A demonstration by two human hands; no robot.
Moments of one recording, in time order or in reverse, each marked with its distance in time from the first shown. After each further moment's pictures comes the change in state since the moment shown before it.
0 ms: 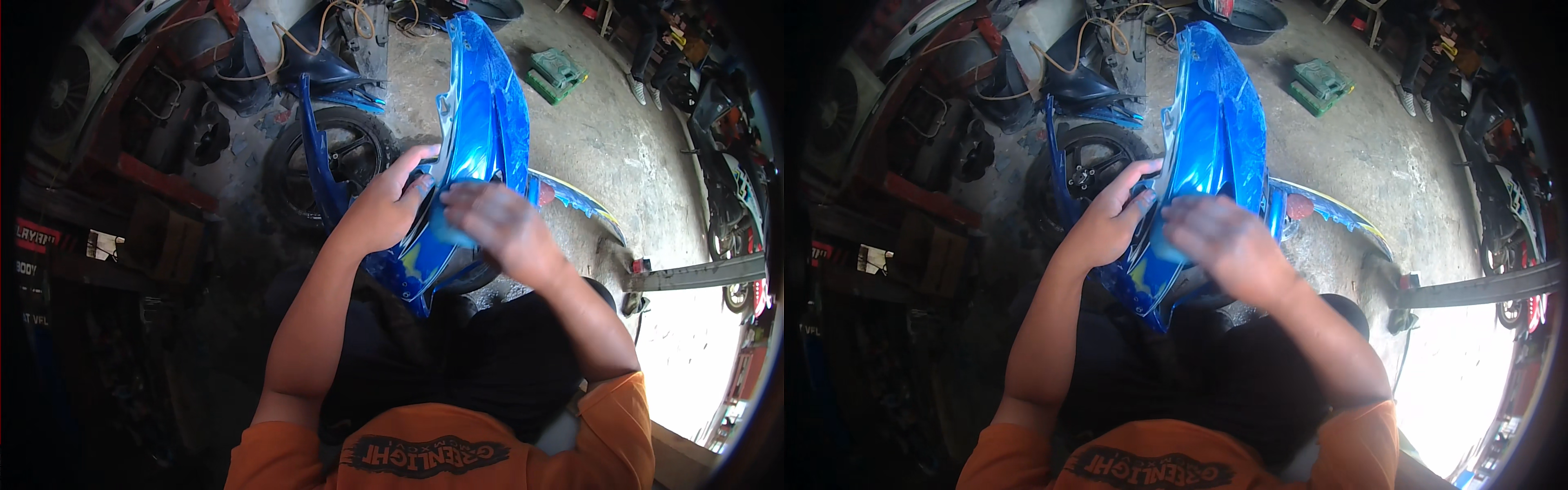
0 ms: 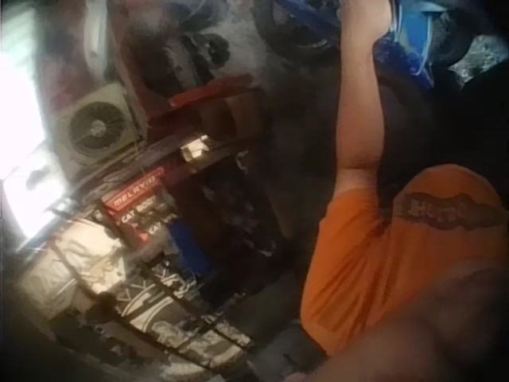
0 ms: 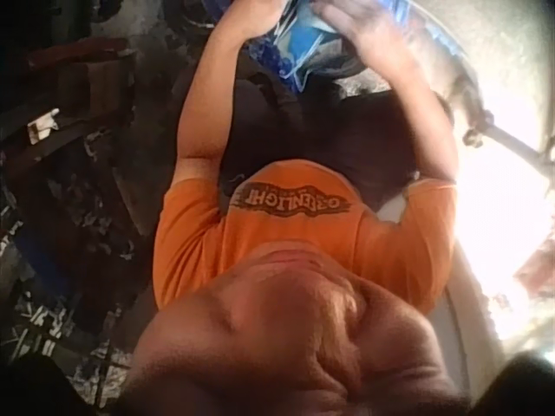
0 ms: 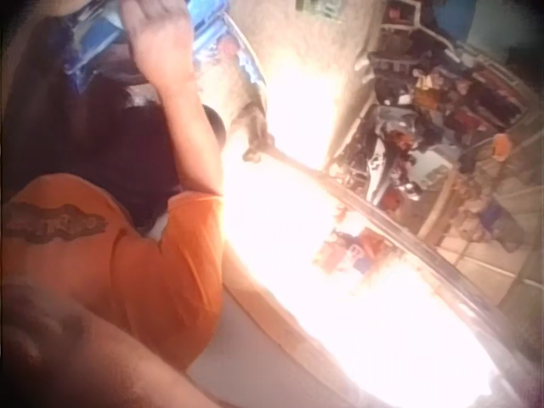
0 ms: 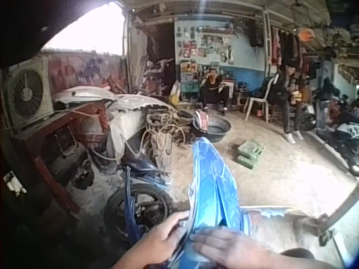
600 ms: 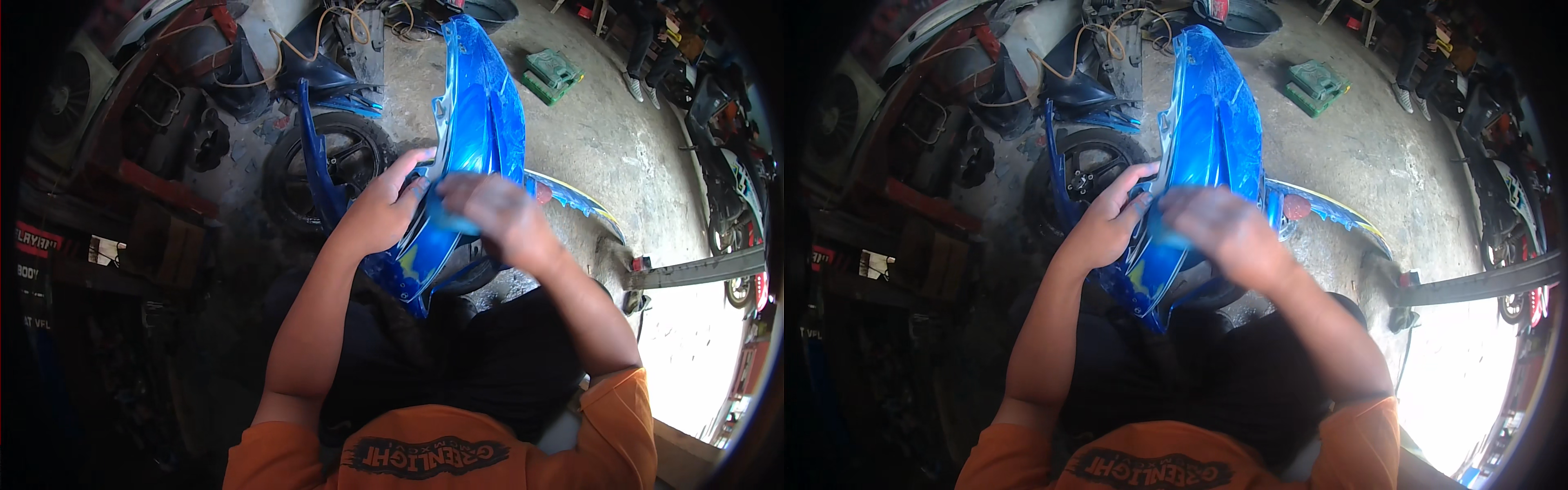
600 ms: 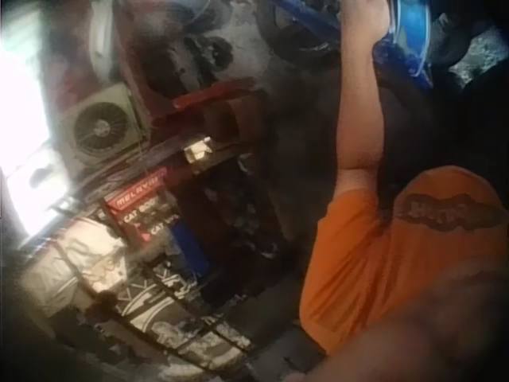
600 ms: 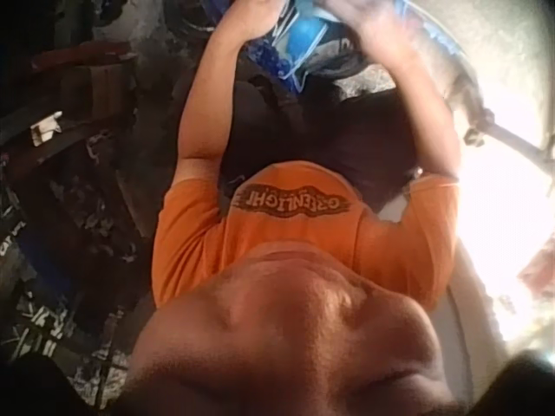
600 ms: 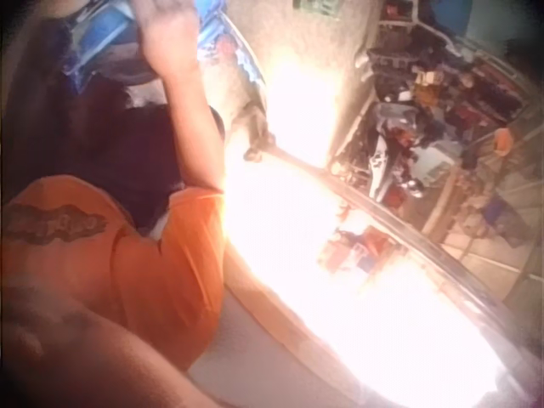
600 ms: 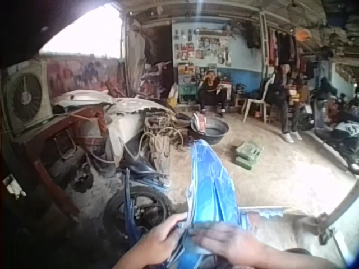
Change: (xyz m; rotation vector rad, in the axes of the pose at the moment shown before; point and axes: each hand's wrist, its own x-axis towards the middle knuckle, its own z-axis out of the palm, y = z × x) left_hand 0.000 0.010 0.000 -0.001 -0.039 -0.056; right_hand -0.003 0.016 0.006 0.148 0.030 0.054
